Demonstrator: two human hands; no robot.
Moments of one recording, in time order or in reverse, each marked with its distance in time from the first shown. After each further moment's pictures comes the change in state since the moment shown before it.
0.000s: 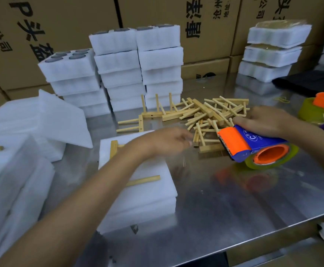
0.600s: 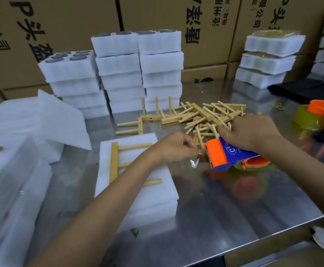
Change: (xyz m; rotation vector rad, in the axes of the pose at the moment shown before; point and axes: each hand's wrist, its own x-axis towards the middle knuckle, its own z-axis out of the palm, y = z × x) left_hand 0.016 -0.007 0.023 -0.288 0.114 0.020; right_hand -0.011 -0.046 0.016 -0.329 0.186 -0.004
